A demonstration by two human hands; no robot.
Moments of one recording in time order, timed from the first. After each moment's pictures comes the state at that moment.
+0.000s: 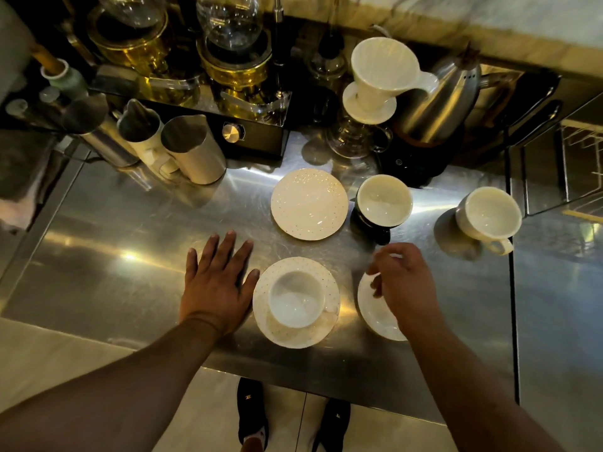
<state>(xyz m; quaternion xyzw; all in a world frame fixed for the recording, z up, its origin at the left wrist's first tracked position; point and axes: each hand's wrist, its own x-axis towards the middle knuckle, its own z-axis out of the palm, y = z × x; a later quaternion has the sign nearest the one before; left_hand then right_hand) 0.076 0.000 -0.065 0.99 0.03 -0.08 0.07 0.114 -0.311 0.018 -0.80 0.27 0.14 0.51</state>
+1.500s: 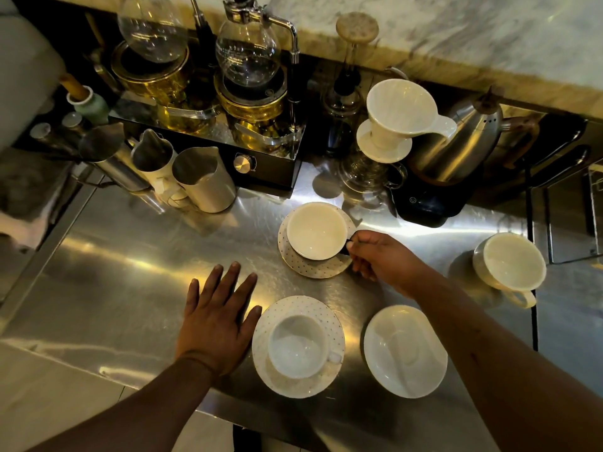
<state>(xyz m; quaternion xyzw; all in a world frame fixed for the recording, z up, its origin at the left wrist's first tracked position) 0.077 0.003 -0.067 0.99 0.03 -0.09 0.08 0.242 -0.290 0.019 -0.77 0.07 0.36 0.52</state>
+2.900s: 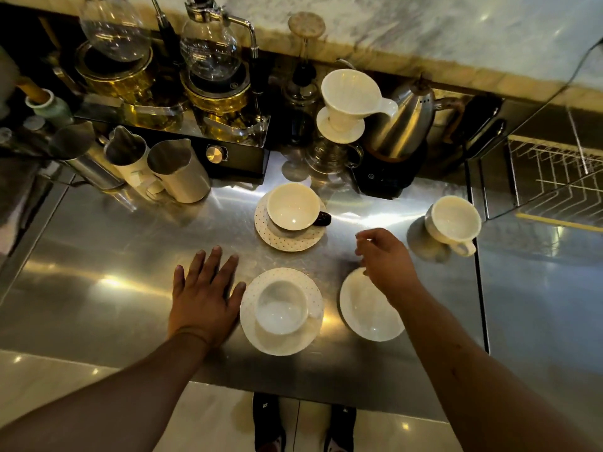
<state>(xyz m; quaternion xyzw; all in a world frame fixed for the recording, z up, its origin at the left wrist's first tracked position) 0.078 -0.003 -0.058 0.99 0.04 -0.10 0.06 0.155 -0.329 0.020 -0.82 0.22 0.15 0.51</state>
